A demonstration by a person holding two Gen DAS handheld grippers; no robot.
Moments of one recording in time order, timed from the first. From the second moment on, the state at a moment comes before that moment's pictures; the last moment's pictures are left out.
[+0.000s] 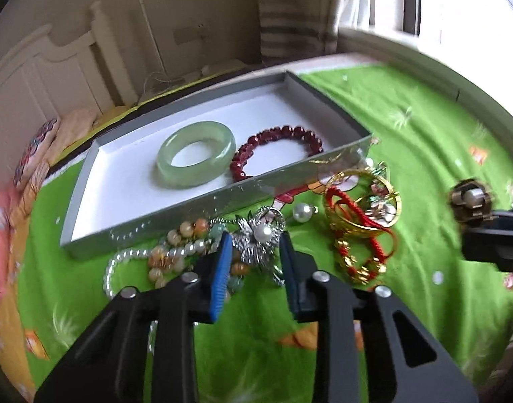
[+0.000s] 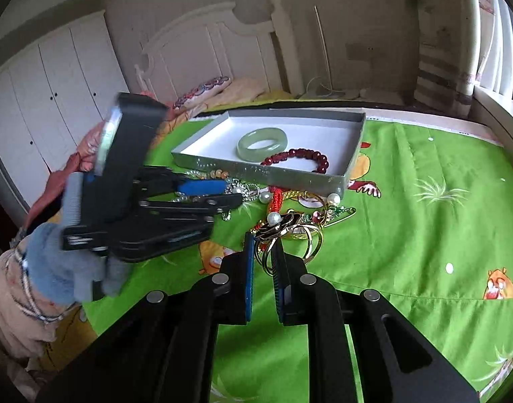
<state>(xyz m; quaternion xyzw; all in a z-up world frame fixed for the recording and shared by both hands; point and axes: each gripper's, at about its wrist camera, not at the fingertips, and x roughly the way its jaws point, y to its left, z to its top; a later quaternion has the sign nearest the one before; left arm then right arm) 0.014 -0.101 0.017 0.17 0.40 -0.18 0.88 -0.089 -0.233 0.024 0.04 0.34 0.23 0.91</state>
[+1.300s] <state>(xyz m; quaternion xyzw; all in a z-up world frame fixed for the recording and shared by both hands) -0.042 -0.062 0.044 0.16 0.36 -0.25 0.89 -0.081 -0.227 0.037 0.04 0.32 0.23 0.92</state>
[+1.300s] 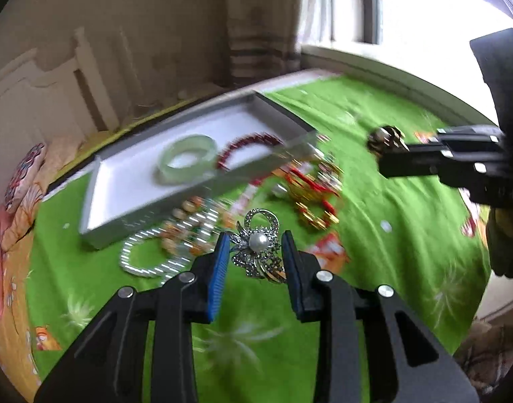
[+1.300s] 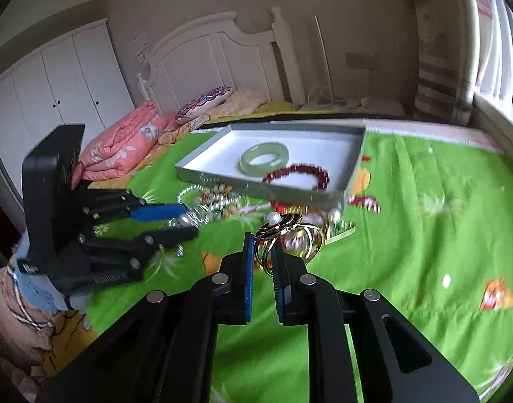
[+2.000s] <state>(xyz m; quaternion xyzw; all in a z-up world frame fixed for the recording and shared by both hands) 0.097 -0.005 0.059 0.07 0.38 -0.11 0.92 0.089 -0.200 0.042 0.01 0.37 0.15 0.92</state>
